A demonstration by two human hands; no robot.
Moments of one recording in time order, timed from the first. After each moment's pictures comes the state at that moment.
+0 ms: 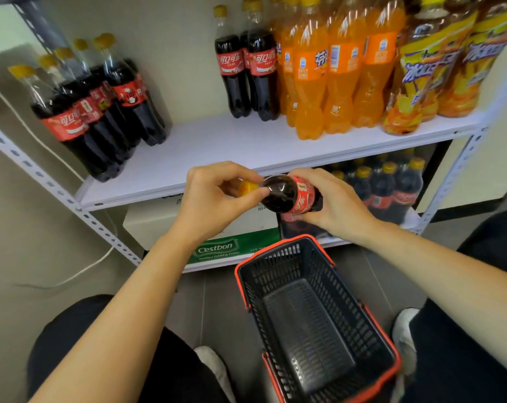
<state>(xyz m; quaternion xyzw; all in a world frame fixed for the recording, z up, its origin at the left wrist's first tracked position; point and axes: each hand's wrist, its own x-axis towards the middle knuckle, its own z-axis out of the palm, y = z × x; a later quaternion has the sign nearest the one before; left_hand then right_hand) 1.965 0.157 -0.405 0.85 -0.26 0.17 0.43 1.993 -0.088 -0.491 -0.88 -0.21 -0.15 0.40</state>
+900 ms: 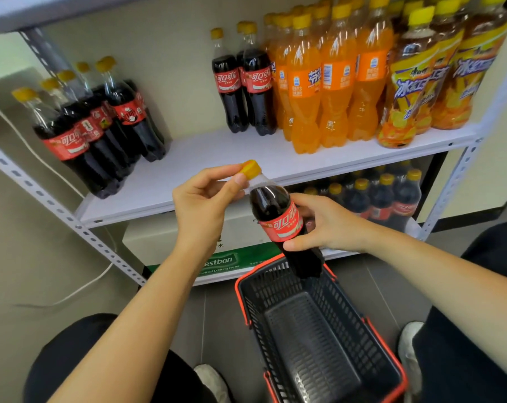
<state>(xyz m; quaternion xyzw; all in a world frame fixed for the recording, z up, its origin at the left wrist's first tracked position) 1.976 0.145 -0.413 0.66 -0.14 0.17 0.72 1.989 -0.085 -0.472 -0.77 -0.25 0.11 0.57</state>
